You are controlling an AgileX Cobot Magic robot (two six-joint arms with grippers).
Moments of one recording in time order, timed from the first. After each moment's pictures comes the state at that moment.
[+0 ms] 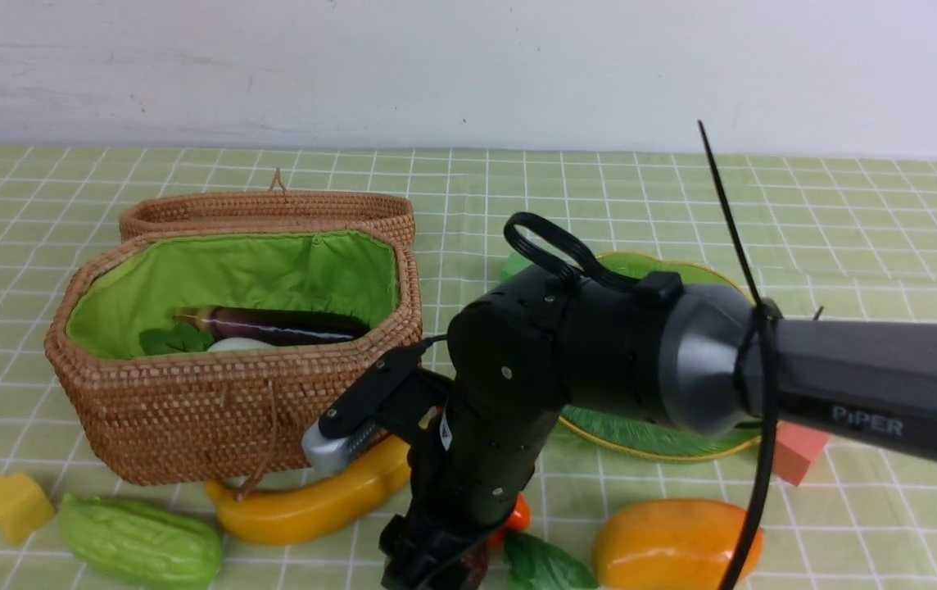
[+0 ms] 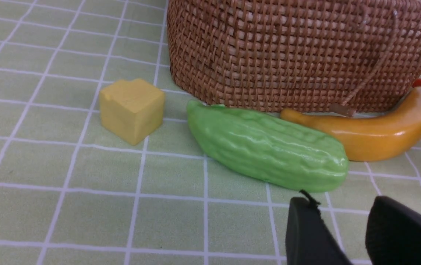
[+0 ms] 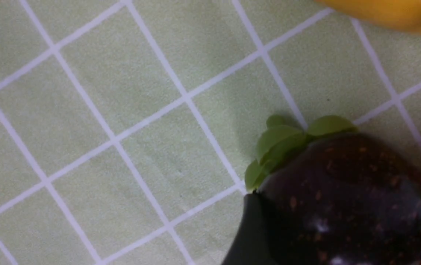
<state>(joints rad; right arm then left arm) 0.84 1.98 -1.47 0.14 0.87 -0.24 -0.06 -0.01 0.03 -0.15 0.39 -0.09</state>
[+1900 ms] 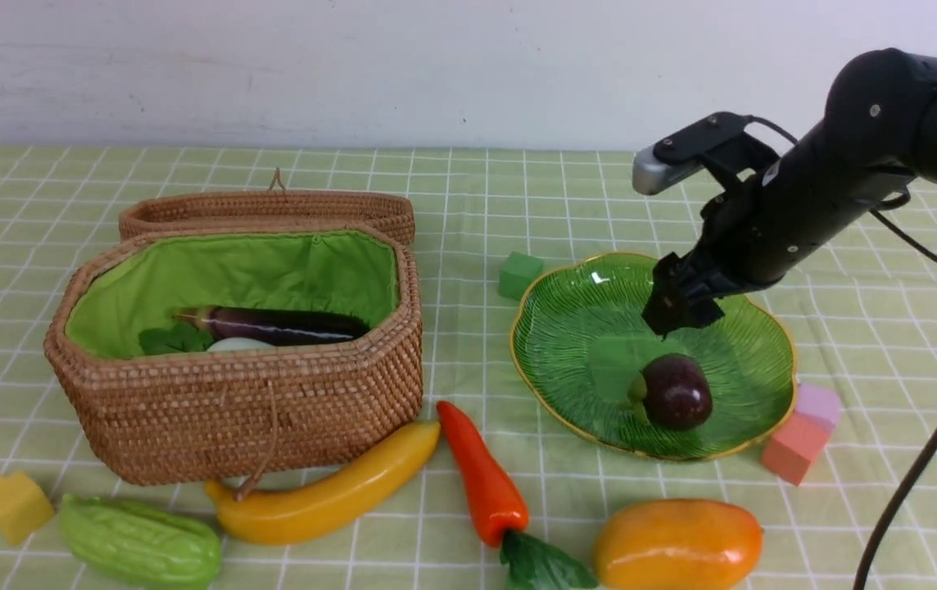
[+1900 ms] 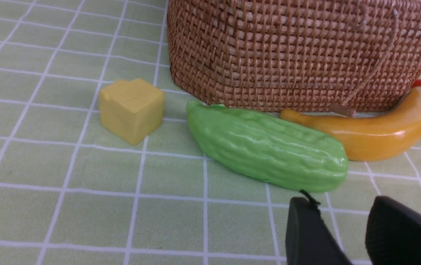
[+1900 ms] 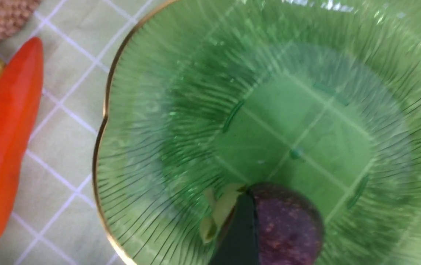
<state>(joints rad) 0.23 1.88 -1.55 0.29 0.87 -0.58 -0.06 -0.01 0.03 -0.15 0.39 -0.09</state>
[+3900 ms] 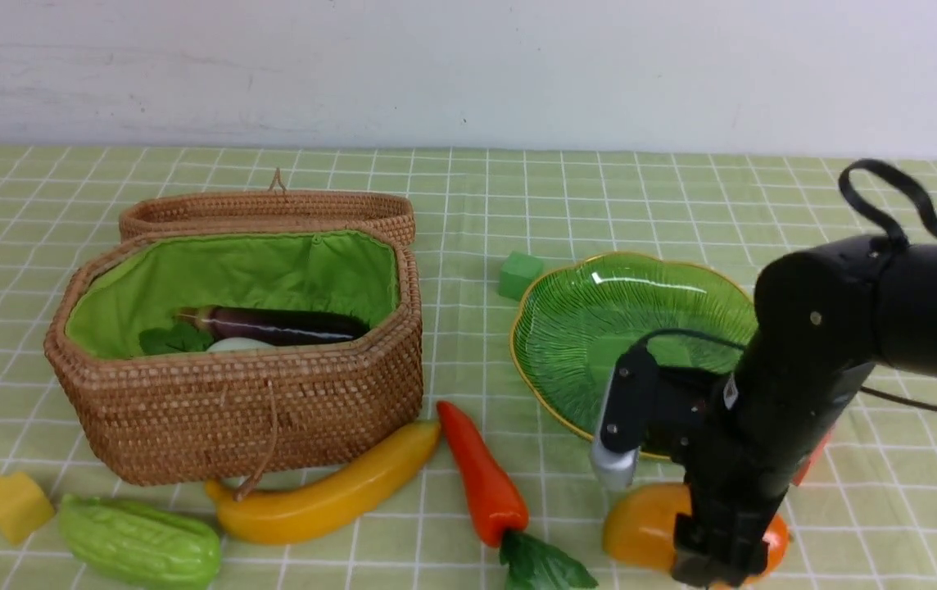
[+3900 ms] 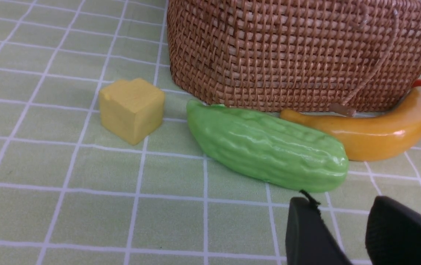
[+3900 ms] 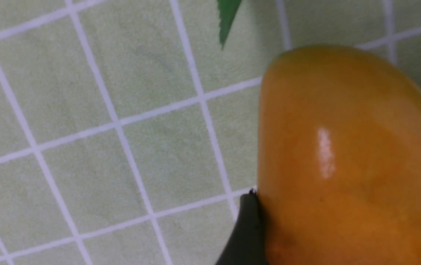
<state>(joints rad) 0.47 1.70 -1.12 0.15 0.88 -0.86 -0.06 -0.01 0.03 -0.15 0.39 -0.09</state>
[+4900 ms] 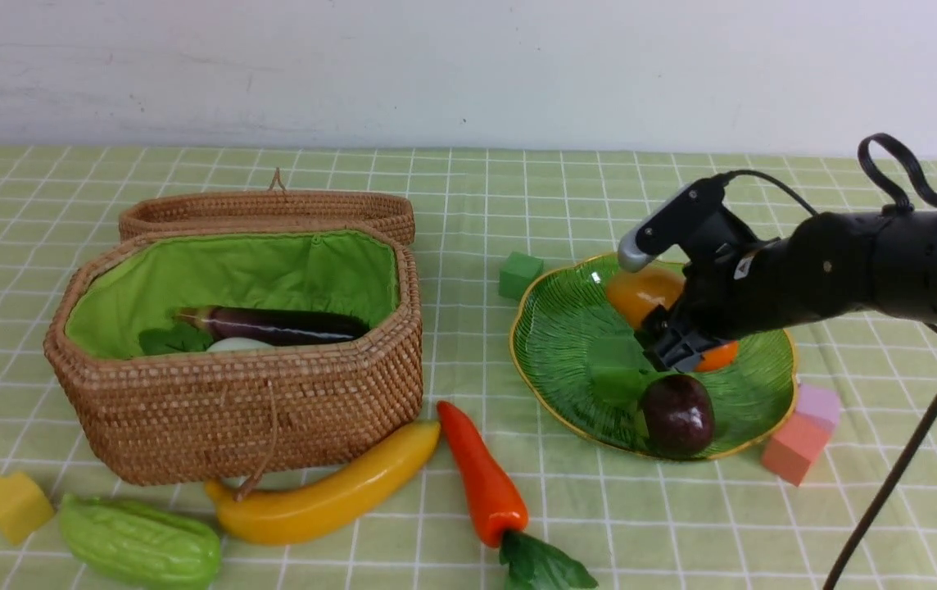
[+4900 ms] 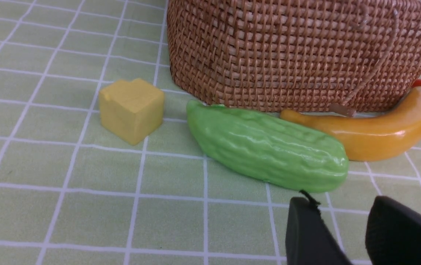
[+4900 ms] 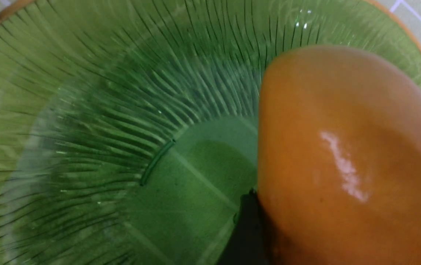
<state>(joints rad) 0.26 1.92 -1.25 0.17 0.22 -0.63 -0.06 -0.01 0.03 -0.15 0.39 -0.09</state>
